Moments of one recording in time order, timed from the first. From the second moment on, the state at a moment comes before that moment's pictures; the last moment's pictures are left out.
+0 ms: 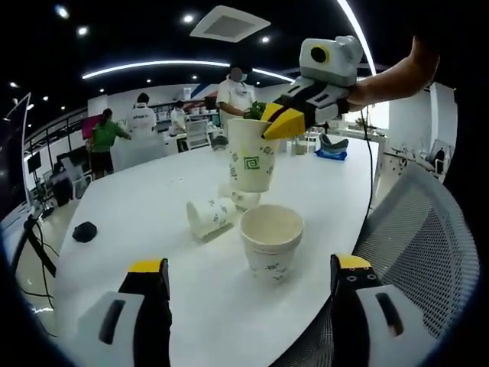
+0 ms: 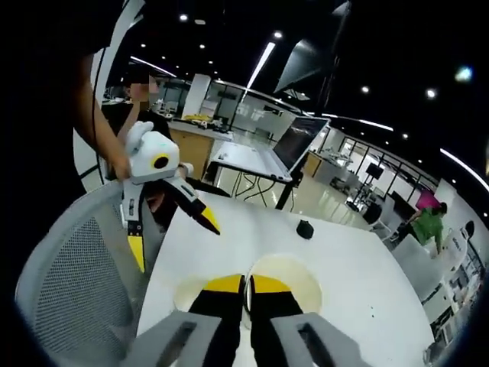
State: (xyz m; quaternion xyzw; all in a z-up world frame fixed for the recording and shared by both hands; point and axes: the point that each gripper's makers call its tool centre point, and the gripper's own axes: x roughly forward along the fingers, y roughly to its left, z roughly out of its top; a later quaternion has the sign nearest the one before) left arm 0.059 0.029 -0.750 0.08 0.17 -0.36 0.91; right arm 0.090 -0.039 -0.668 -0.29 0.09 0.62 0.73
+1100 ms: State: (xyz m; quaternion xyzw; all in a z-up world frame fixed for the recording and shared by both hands) left arm 0.056 0.028 -0.752 0.09 0.17 -0.37 0.91; right arm 0.039 -0.010 -0.715 -0.29 0.13 0.65 0.69
